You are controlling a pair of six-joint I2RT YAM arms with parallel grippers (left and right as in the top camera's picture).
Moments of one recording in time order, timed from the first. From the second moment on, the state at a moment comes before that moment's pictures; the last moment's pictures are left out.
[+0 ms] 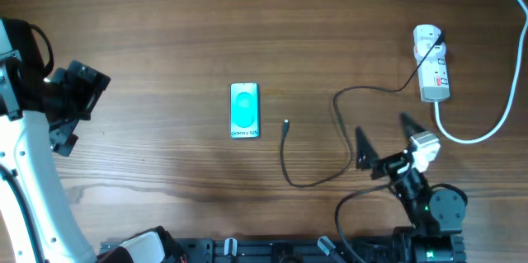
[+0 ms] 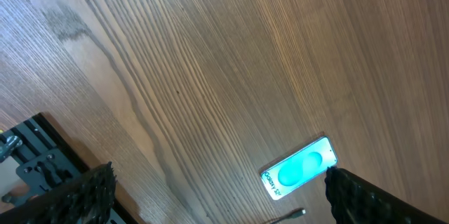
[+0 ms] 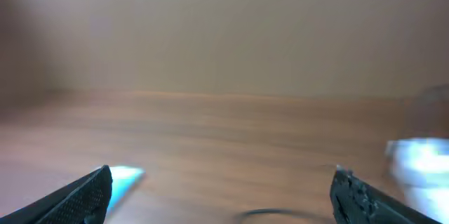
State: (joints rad) left arm 0.35 1.41 1.69 -1.57 0.01 -0.74; right arm 0.02 0.02 0.01 0.03 -0.37 0.16
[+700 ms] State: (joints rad) left arm 0.35 1.41 1.69 -1.58 0.00 -0.74; right arm 0.02 0.13 0.29 0.09 -0.73 0.74
